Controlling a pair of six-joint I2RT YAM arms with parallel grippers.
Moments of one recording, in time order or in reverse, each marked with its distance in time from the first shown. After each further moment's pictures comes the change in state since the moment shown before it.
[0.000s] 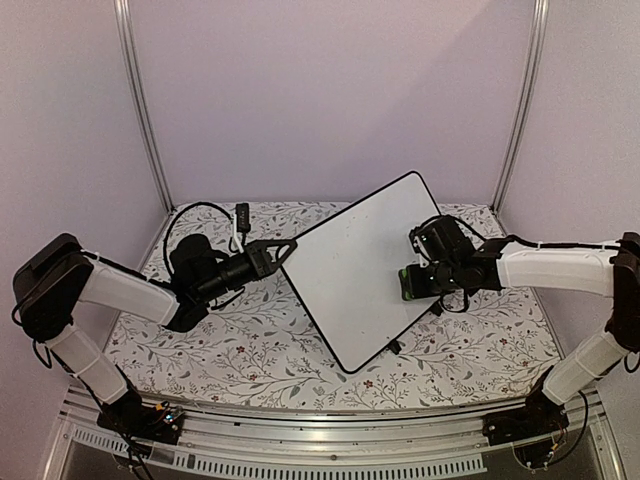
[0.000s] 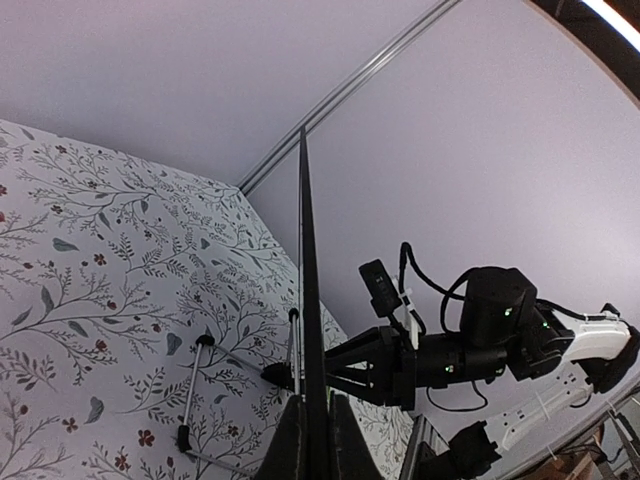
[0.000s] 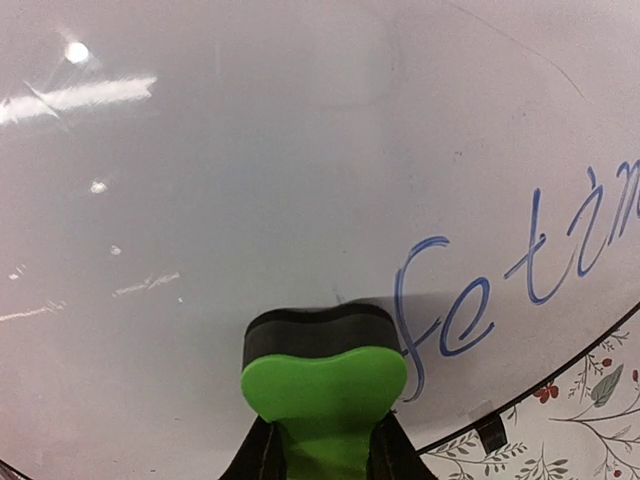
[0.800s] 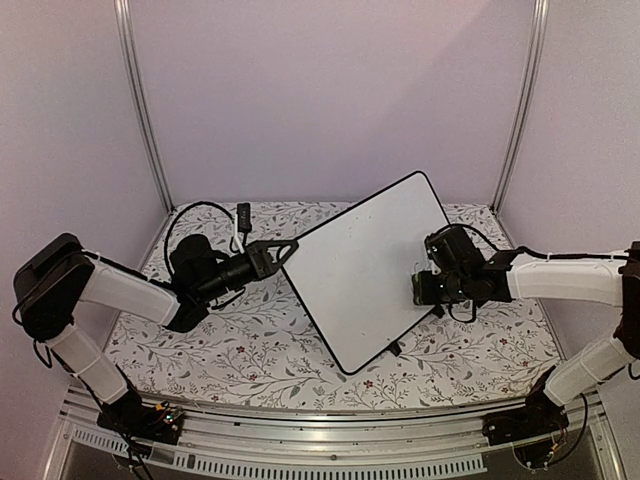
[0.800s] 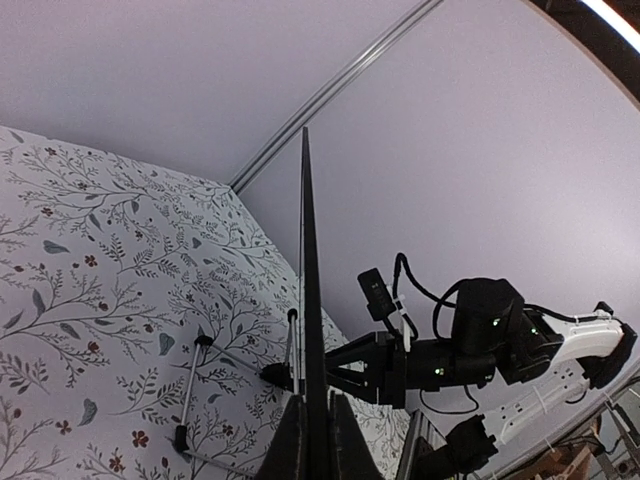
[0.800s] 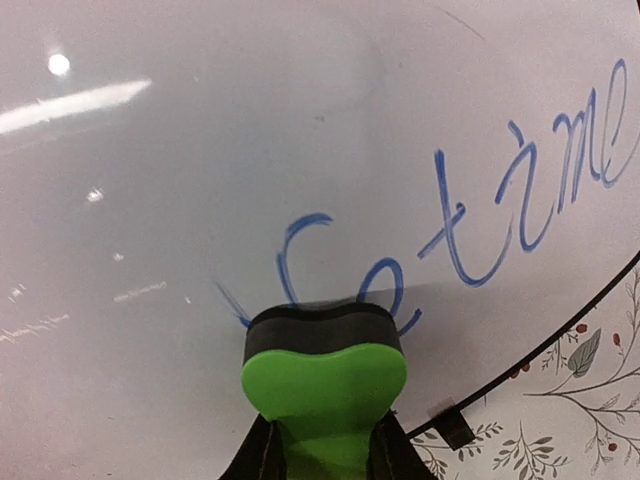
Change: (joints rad) left arm -0.003 0.005 0.000 0.016 0.016 0.004; right arm -0.013 -0.074 -0.130 0.040 0.069 0.067
